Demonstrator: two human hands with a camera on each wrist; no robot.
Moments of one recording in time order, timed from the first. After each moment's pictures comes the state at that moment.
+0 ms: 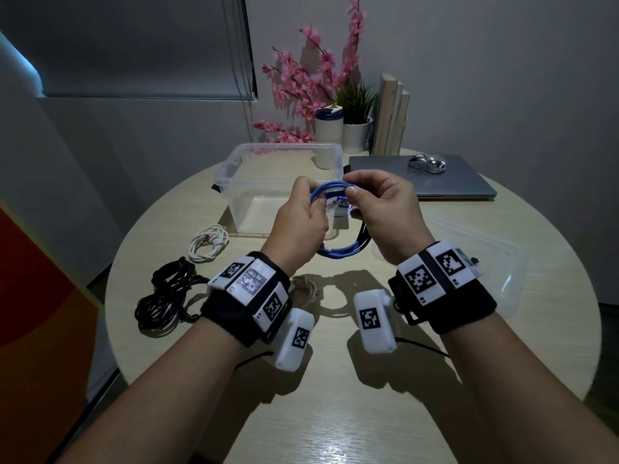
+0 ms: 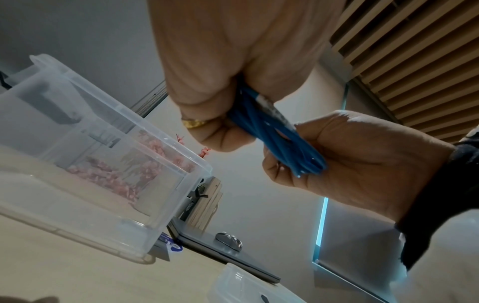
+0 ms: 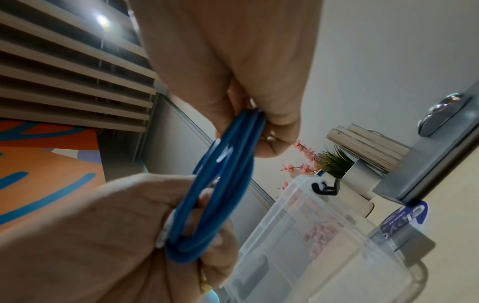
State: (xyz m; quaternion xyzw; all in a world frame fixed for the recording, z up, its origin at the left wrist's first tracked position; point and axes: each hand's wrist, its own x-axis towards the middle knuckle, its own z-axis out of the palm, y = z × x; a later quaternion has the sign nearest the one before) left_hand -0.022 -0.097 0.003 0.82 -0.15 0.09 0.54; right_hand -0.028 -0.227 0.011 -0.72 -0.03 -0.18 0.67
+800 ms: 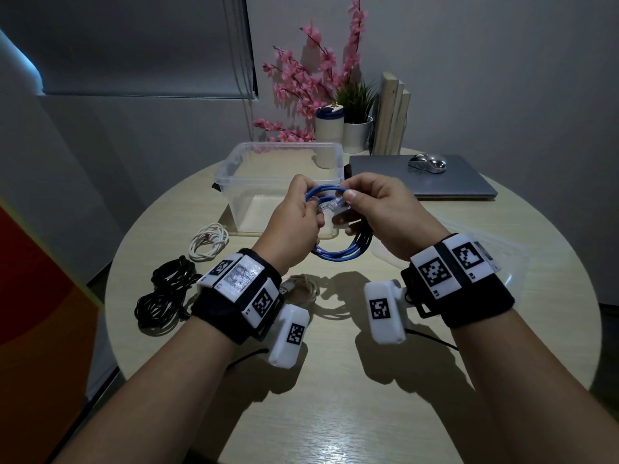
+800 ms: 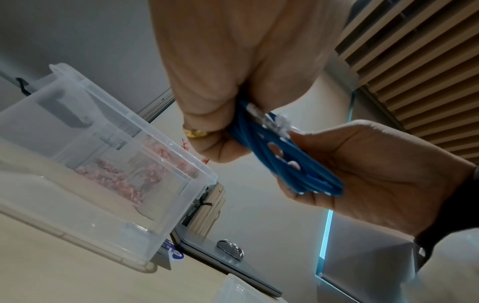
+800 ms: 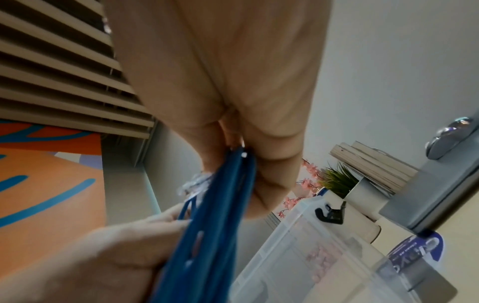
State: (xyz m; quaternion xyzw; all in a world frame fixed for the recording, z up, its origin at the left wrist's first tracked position) left_hand -0.018 -0.089 0.002 0.81 -0.16 0.05 0.56; right_hand -0.038 -0.232 0.027 -0.76 -0.07 -0.03 0.65
